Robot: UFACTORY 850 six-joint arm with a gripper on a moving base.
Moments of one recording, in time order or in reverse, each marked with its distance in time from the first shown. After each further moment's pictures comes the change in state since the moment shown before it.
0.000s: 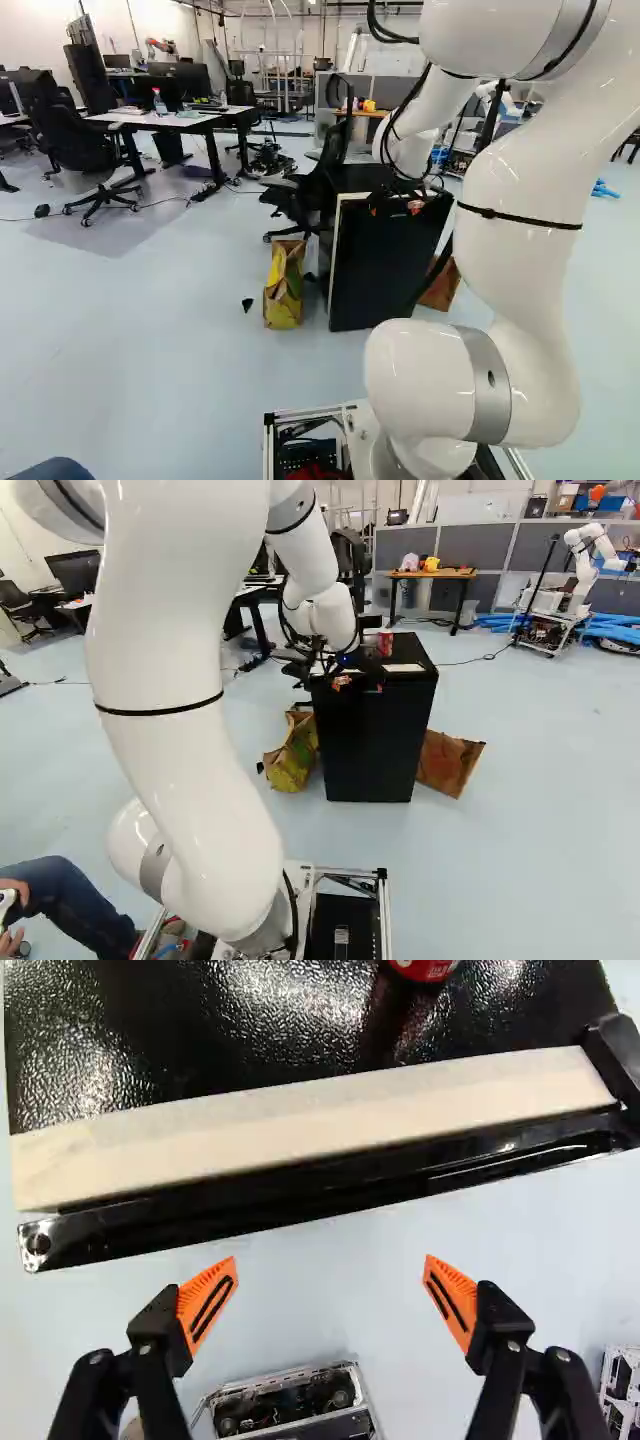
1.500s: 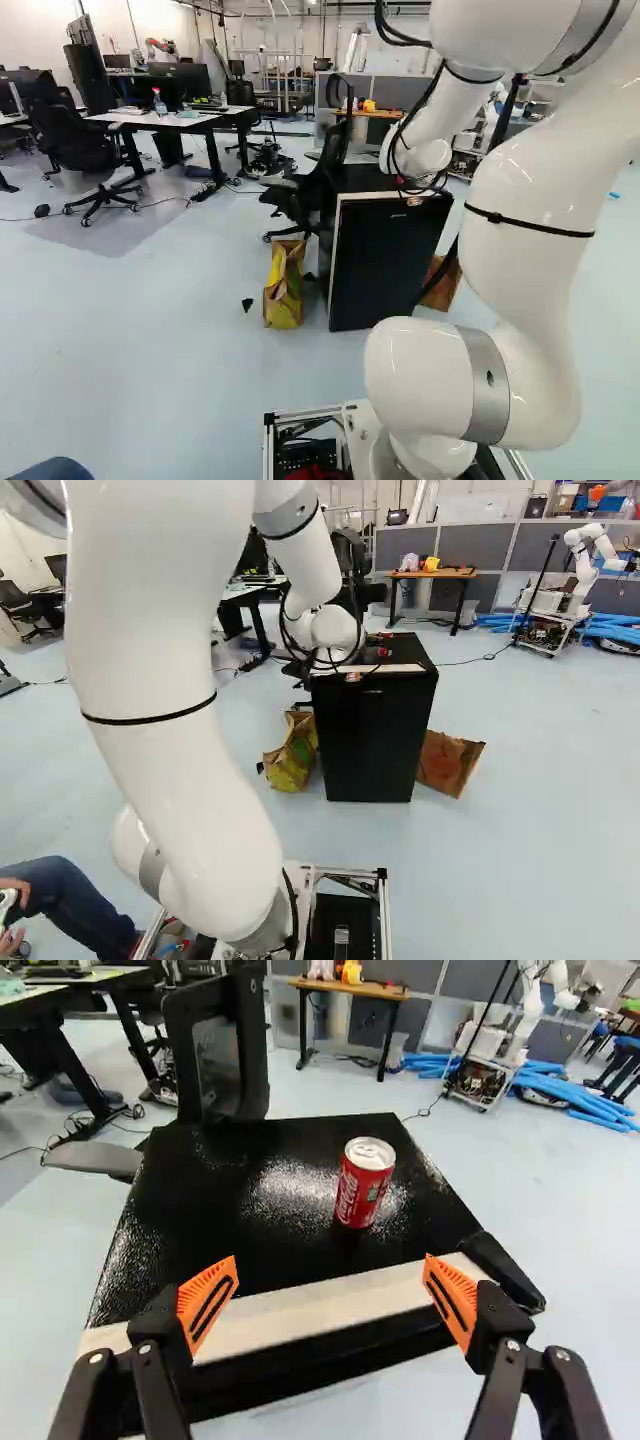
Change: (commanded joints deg) arm -2.5 0.9 4.6 0.0 42.7 0.0
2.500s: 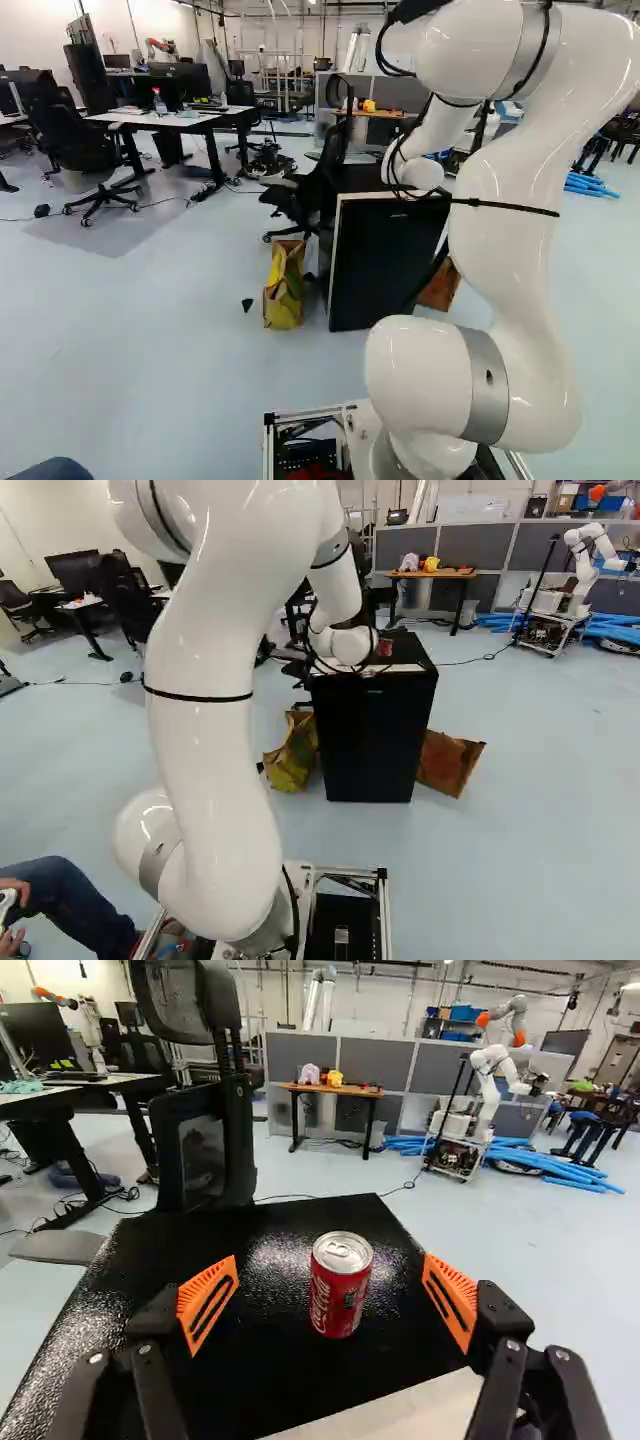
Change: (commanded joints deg) arm -1.7 -12.6 -8.5 1.3 18.1 0.0
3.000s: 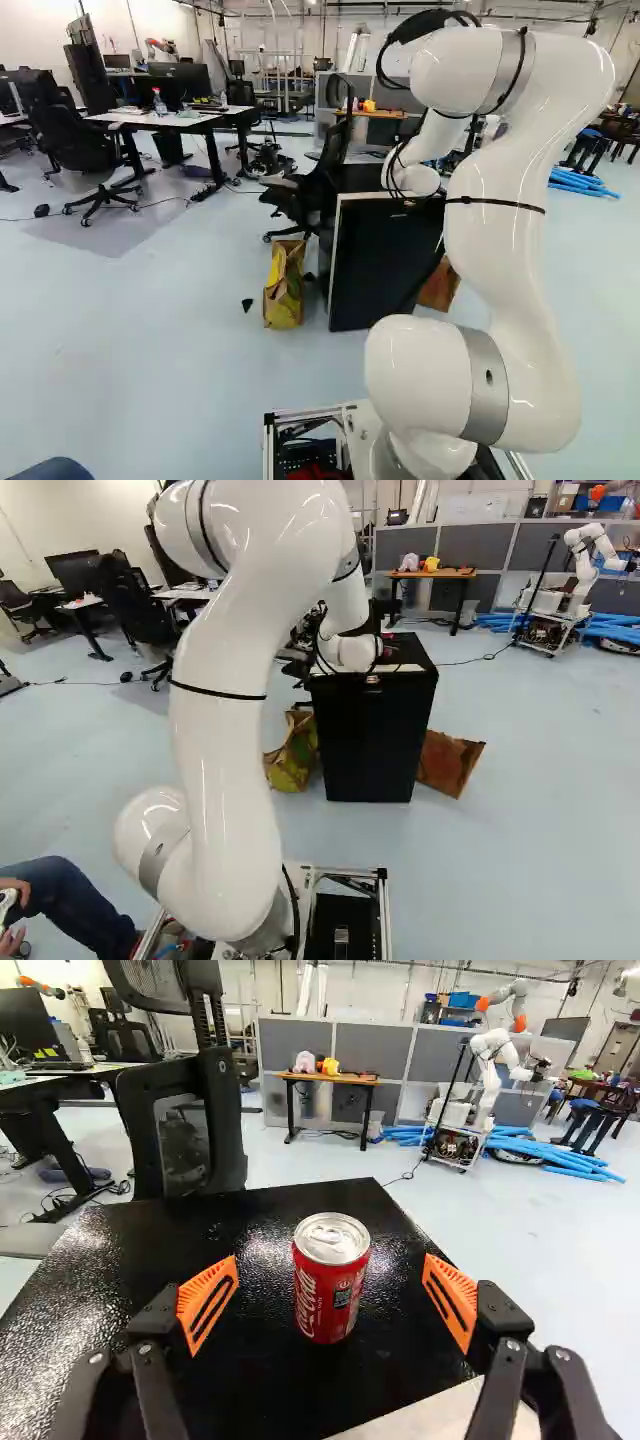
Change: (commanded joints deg) arm -0.5 -6.3 -4.9 0.0 0.0 0.0
